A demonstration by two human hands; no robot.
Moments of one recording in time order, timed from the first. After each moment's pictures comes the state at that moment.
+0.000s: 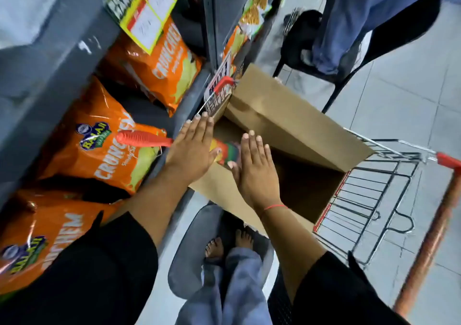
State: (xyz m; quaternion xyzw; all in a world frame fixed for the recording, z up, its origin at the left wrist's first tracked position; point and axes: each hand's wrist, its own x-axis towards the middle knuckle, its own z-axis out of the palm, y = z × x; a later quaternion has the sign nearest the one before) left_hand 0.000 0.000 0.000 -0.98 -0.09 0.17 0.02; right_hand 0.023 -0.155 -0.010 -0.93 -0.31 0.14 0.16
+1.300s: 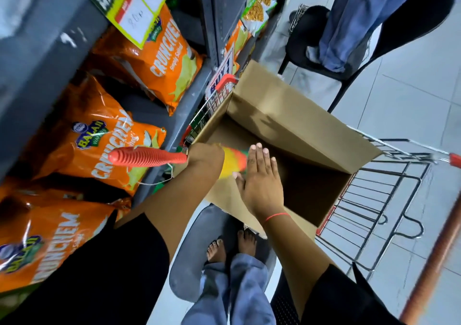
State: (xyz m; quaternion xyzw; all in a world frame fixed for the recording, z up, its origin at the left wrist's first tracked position) left_hand 0.027 -0.044 0.027 -0.92 -0.12 0.36 0.09; right_hand 0.020 -0.172 -0.027 -0.94 -0.26 0.18 0.13
